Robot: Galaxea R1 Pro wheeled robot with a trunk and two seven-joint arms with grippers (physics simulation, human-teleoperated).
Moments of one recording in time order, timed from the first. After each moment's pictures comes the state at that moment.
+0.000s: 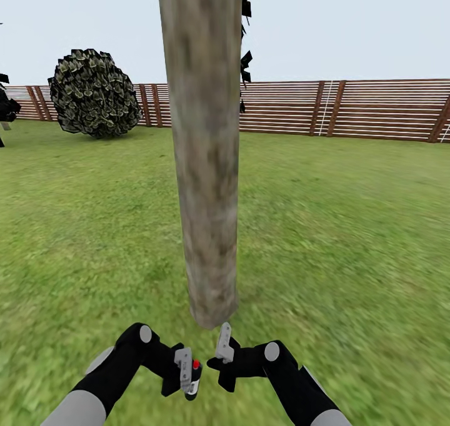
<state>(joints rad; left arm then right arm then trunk) -0.53 0.03 -0.21 -0.84 -0.80 0.06 -1.23 -0.47 0.17 0.20 -0.79 0.66 -0.08 0.89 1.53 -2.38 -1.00</state>
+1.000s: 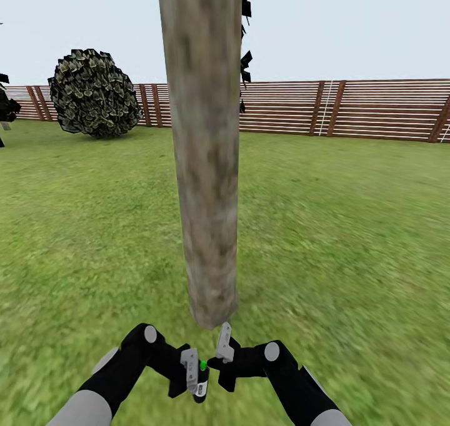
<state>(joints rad) -0.53 0.00 -0.21 -0.83 -0.77 0.05 -1.24 -0.47 0.17 0.20 -0.79 0.66 -0.08 0.89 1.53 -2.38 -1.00</state>
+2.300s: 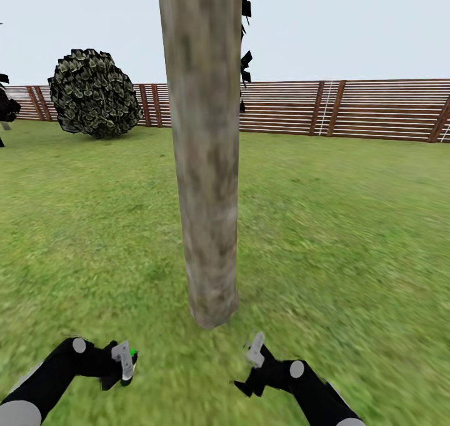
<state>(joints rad) -0.51 0.27 0.01 -0.69 -0.75 0.05 -0.95 -0.47 0.08 0.09 -0.59 0.63 -0.09 0.62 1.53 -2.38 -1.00</state>
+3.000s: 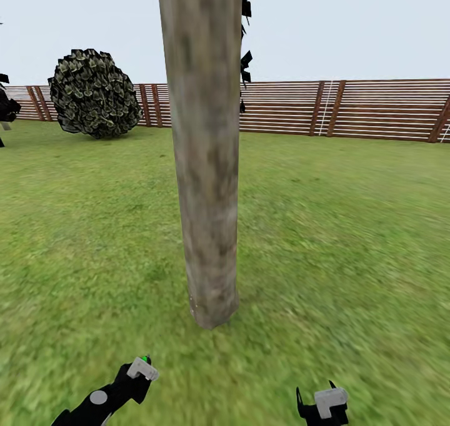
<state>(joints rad) -0.51 0.11 0.04 -0.23 -0.39 -0.23 -0.26 -0.35 -0.02 -0.04 -0.13 0.42 -0.70 -0.34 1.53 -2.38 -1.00</state>
